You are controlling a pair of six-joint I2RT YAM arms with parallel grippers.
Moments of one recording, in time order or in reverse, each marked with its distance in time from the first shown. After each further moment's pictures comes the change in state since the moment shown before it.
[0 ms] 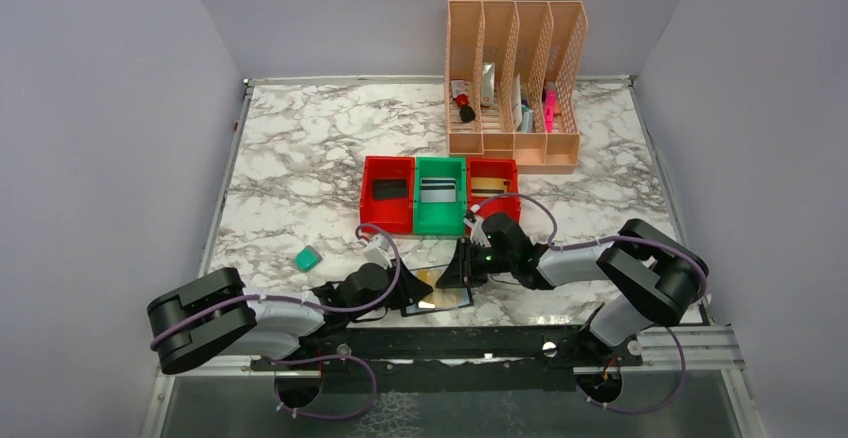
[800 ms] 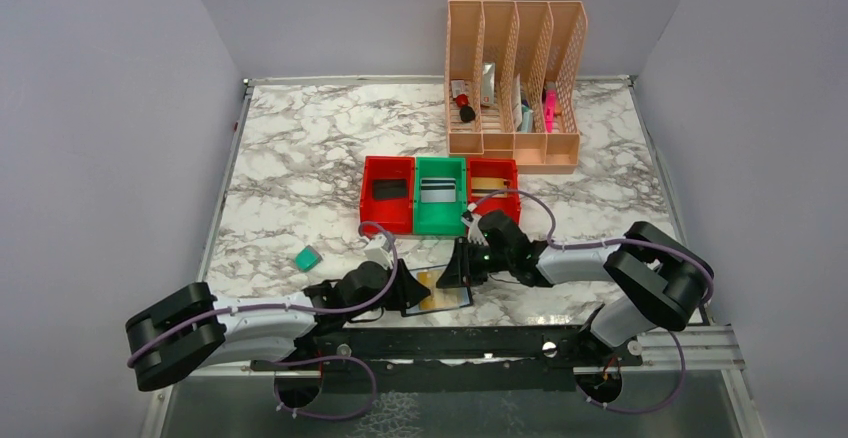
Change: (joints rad) left arm -0.005 -0.157 0.043 -0.252 0.014 0.121; right arm 0.017 -0.031 0.047 -0.119 0.032 -0.056
